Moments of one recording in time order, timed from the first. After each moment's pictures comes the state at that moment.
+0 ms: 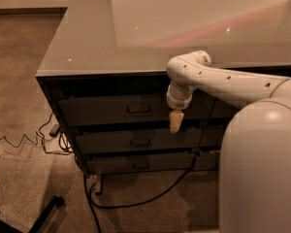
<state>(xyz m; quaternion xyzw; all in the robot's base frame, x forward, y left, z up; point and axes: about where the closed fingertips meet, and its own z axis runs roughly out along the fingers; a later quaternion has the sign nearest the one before) 0.688 -0.121 0.614 -0.70 0.71 -0.04 0.10</state>
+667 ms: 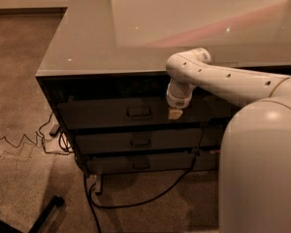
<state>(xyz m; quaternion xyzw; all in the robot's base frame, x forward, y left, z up) 0.685 -0.120 0.618 -0.70 0.71 -0.03 0.09</state>
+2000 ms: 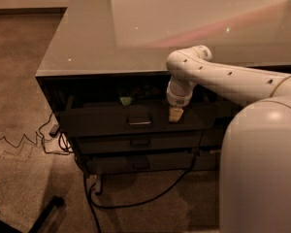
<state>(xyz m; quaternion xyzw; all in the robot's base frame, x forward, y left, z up) 0.685 -0.120 0.629 -0.70 0.71 -0.03 0.09</state>
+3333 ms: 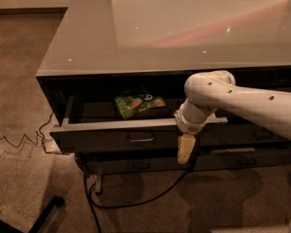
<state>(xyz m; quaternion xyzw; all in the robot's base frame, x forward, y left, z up) 0.570 -0.132 0.617 -0.69 0.72 0.04 0.10</state>
